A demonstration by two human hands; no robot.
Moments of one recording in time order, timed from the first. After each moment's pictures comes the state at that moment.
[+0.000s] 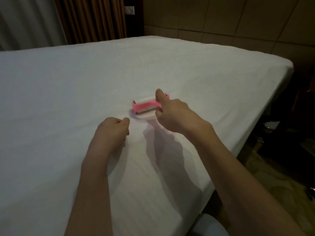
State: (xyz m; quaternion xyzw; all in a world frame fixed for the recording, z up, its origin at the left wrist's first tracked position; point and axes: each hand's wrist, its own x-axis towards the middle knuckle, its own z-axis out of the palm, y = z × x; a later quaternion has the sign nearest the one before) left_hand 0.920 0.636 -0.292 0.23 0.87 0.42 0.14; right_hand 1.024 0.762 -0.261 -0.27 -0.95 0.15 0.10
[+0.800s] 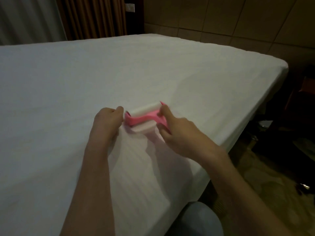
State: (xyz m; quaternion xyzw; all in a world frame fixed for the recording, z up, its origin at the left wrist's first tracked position) left_hand 0.918 0.633 -0.294 0.19 0.85 0.48 0.12; right_hand 1.088 0.721 -0.278 -0.22 -0.95 0.17 0.12
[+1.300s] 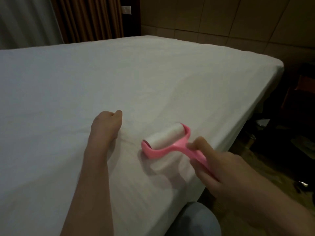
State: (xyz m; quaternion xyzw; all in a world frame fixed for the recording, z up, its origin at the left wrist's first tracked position) left_hand 0.920 0.638 -0.297 0.22 0.88 0.42 0.09; right_hand 1.189 0.701 -0.269 -0.22 -0.96 0.18 0.06
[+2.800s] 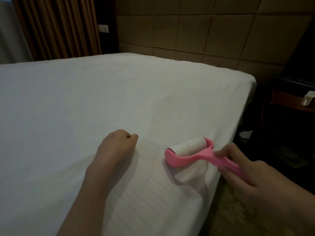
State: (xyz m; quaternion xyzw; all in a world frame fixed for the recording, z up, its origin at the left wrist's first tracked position) left_hand 0.917 0.741 -0.307 0.41 0.86 0.27 0.10; right_hand 1.203 0.792 -0.263 -0.37 -0.90 0.25 0.05
